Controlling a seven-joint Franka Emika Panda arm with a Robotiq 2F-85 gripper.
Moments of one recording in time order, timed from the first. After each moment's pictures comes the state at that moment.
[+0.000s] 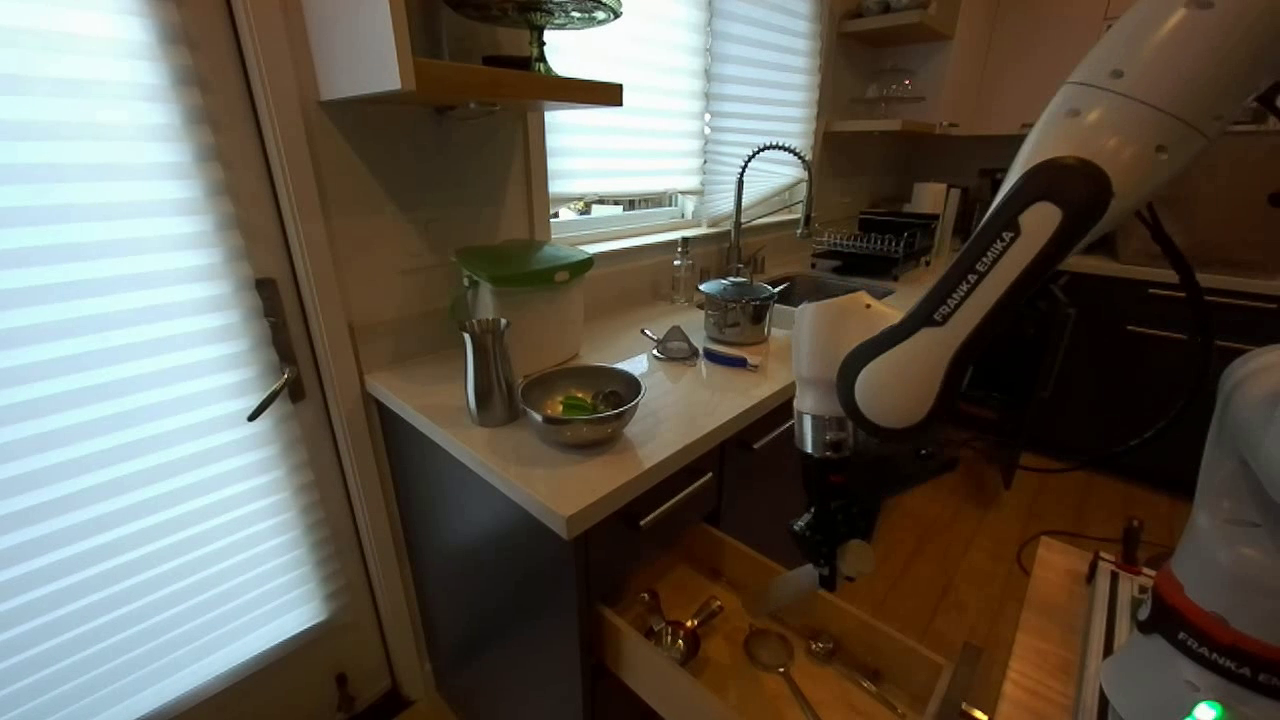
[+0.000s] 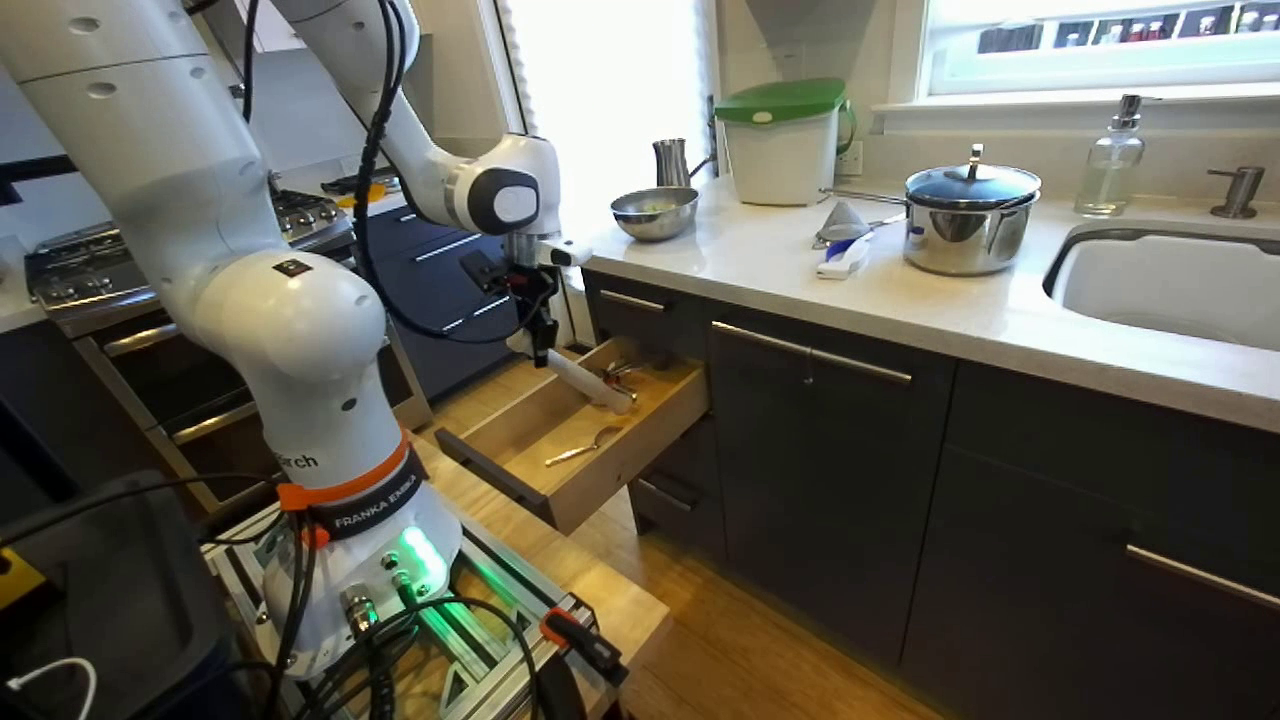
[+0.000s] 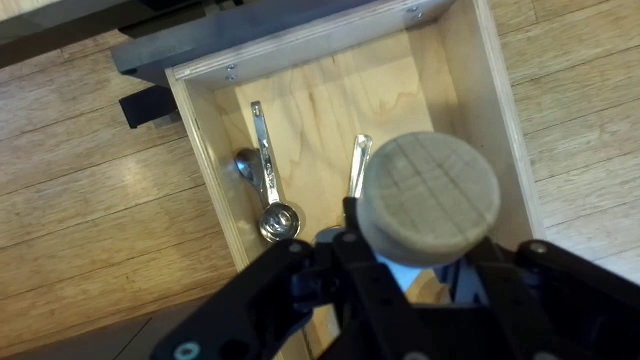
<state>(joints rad) 0.13 -0.06 0.19 -2.74 0.23 2.52 0.42</state>
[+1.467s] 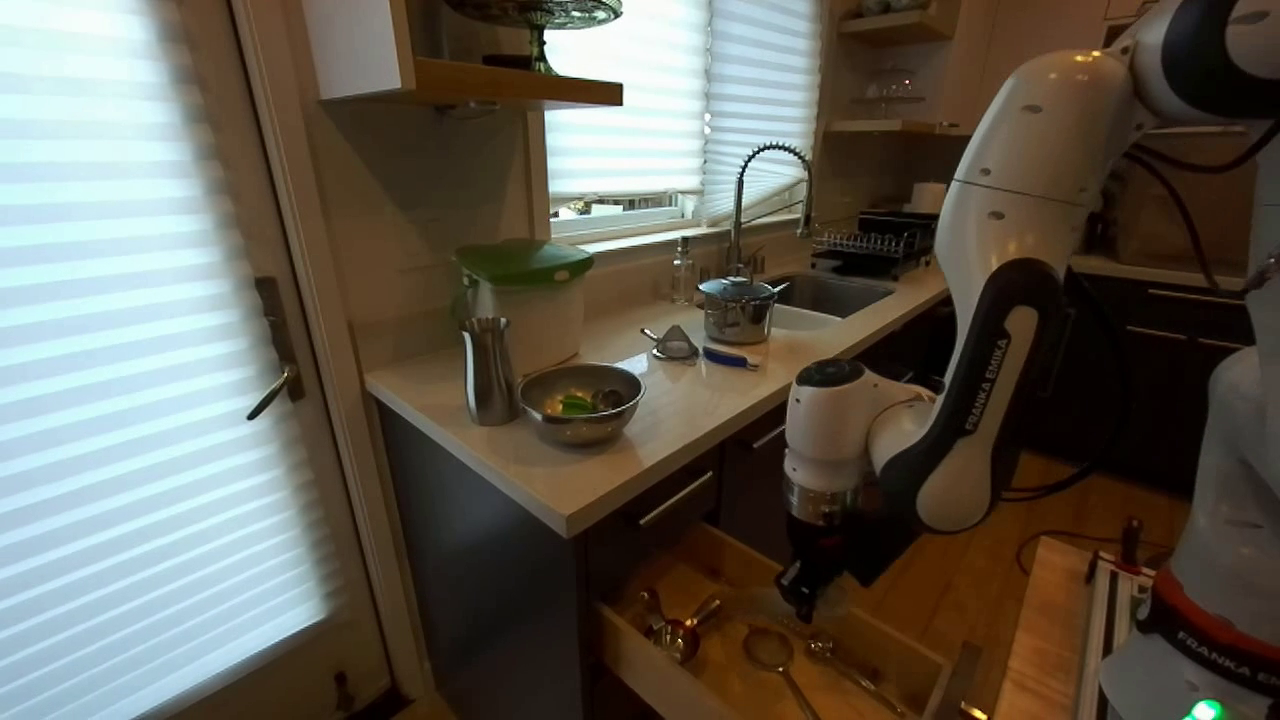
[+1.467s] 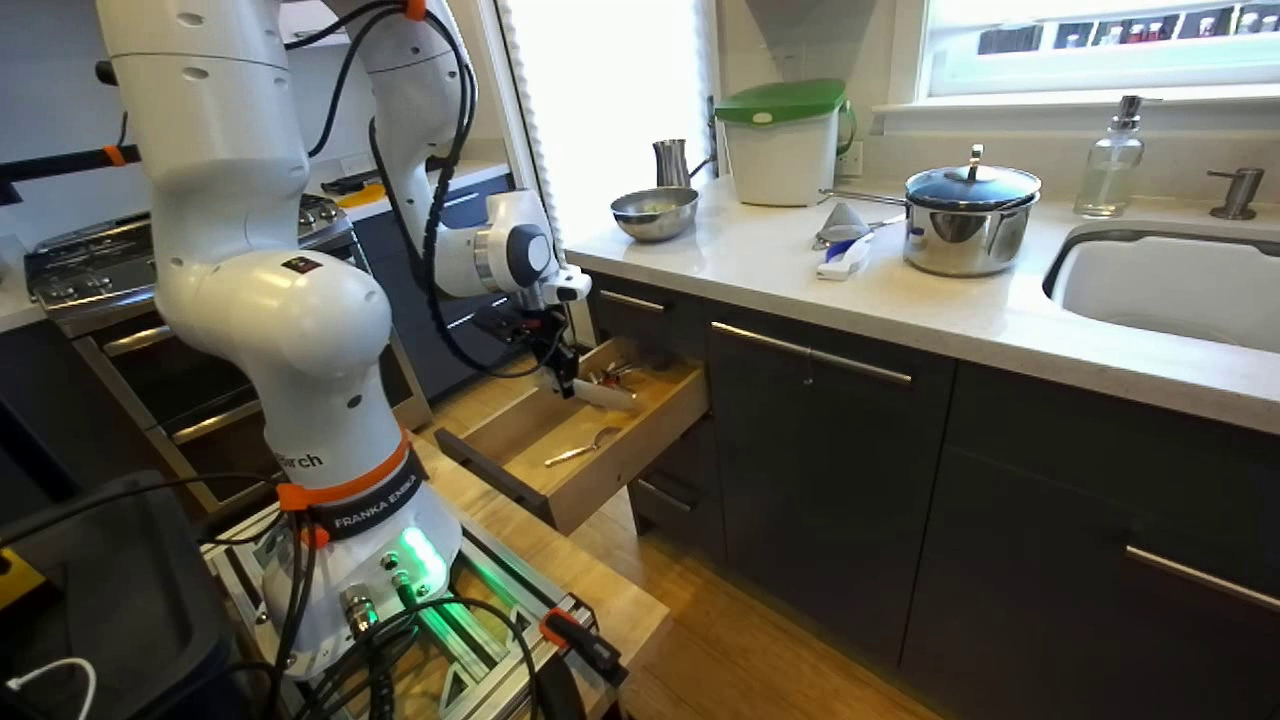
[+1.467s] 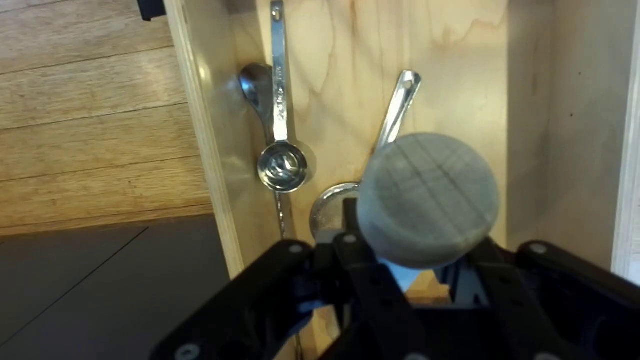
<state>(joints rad) 0.20 0.22 0.09 -2.73 -0.32 2.90 0.74</state>
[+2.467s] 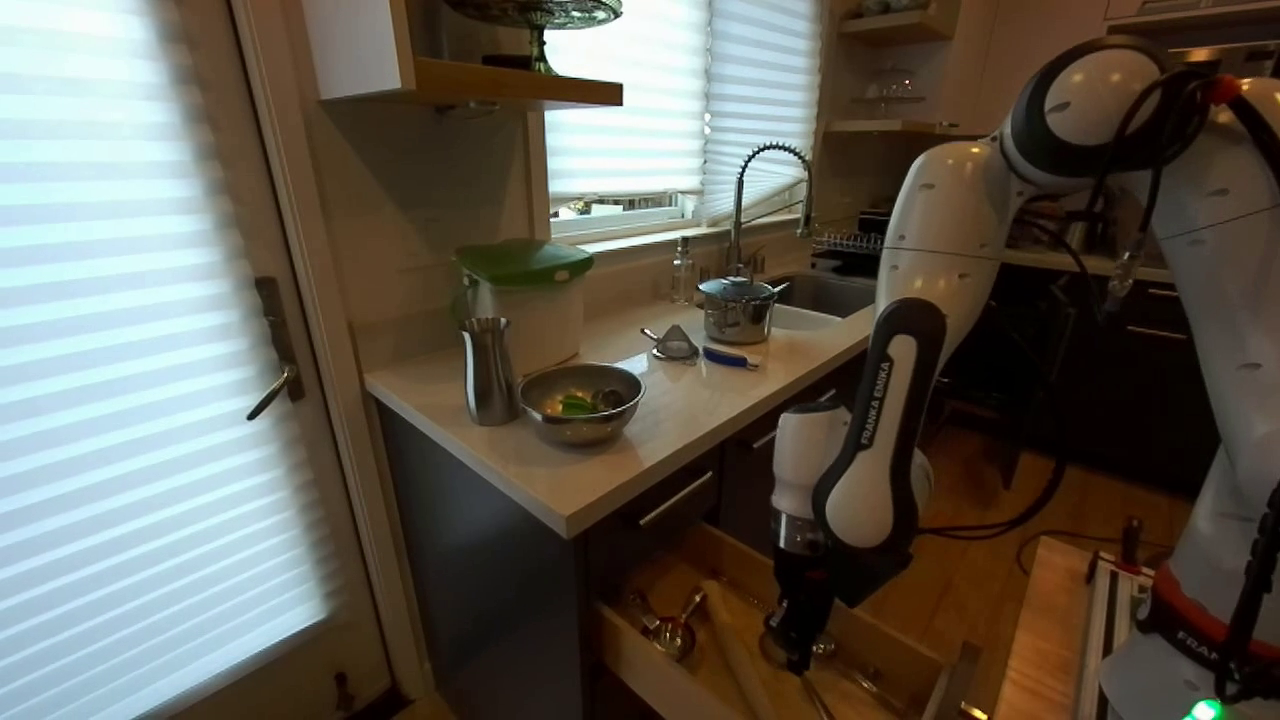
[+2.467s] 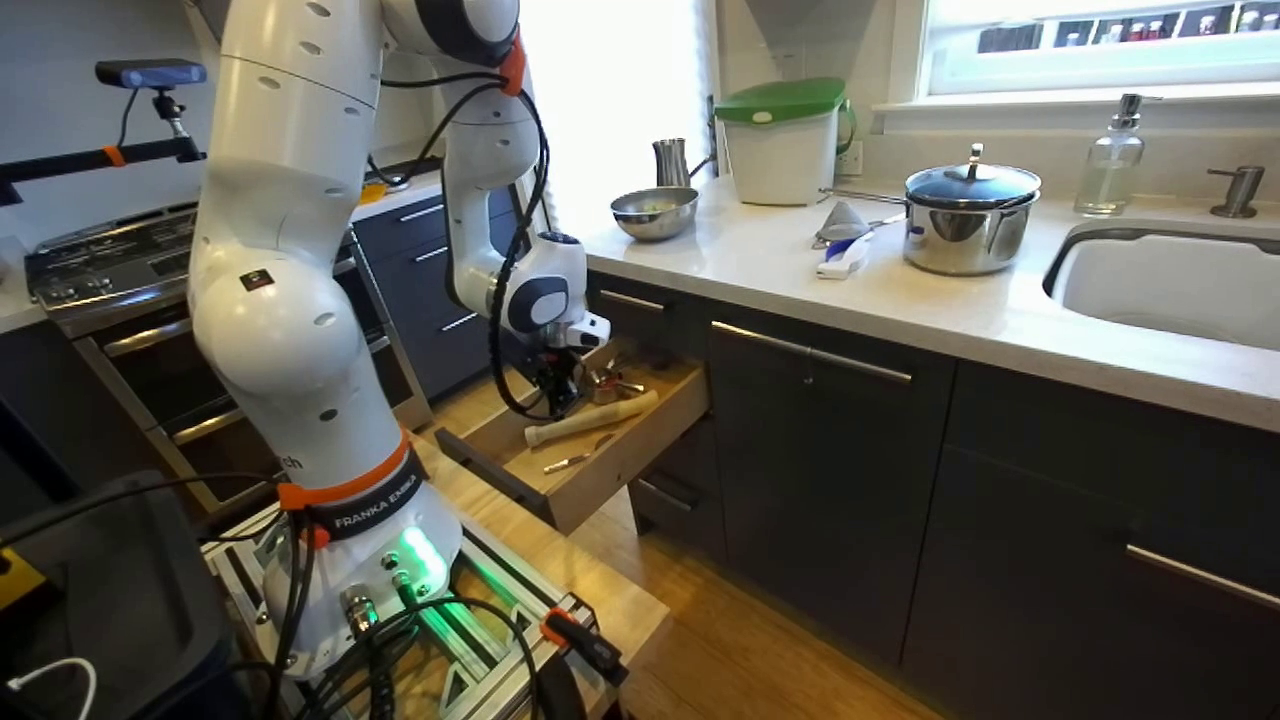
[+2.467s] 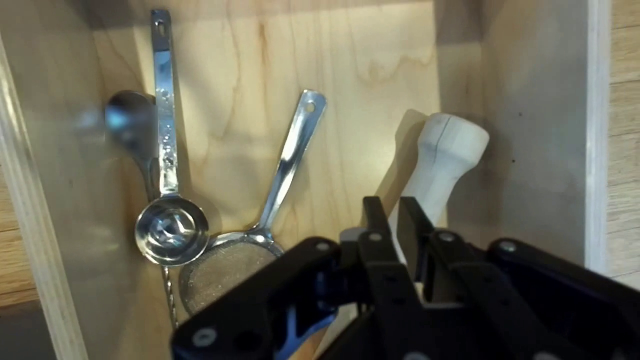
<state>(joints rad) -0.14 0.51 0.40 -2.62 0.10 3.00 0.23</state>
